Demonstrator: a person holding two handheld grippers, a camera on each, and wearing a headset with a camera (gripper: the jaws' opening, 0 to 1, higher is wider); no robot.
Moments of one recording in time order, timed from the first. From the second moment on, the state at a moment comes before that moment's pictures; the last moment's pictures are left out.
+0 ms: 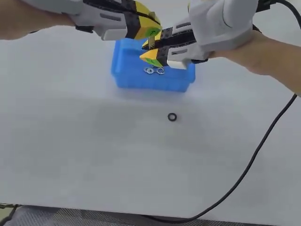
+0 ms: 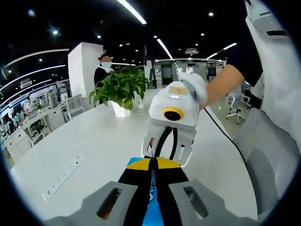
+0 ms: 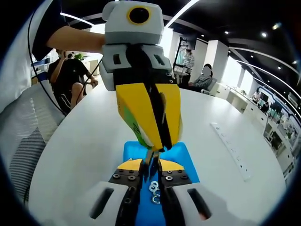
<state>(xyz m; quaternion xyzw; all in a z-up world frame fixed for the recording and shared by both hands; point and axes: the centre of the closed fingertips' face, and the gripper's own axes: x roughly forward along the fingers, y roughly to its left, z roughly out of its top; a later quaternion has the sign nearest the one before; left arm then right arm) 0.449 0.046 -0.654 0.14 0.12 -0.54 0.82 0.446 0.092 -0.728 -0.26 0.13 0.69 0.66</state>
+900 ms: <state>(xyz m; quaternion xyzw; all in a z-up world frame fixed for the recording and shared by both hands) 0.426 0.035 -0.630 0.18 0.10 -0.55 0.81 0.437 0.058 -0.700 -0.21 0.11 0.64 0.73</state>
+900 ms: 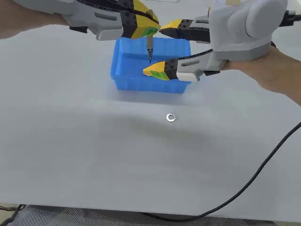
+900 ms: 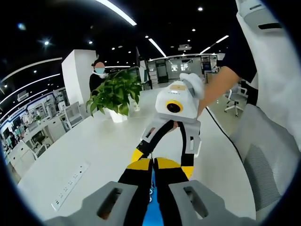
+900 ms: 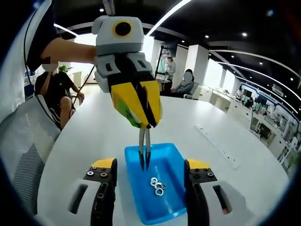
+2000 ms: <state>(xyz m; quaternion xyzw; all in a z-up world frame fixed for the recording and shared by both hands) 0.356 -0.016 -0.673 0.17 0.12 -0.57 0.79 0.370 -0.029 -0.728 -0.16 0.19 0.61 0.75</state>
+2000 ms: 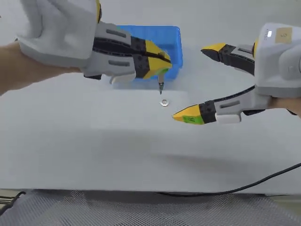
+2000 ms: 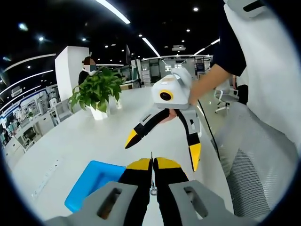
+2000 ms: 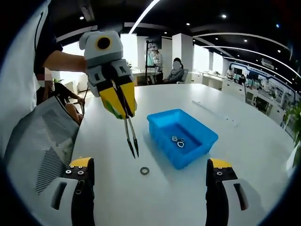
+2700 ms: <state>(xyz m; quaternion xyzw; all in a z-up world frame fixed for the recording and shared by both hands) 0.358 -0.021 -0.692 0.17 0.12 -0.56 0.80 0.352 -0.042 -0.753 -0.14 0.23 0.62 0.74</state>
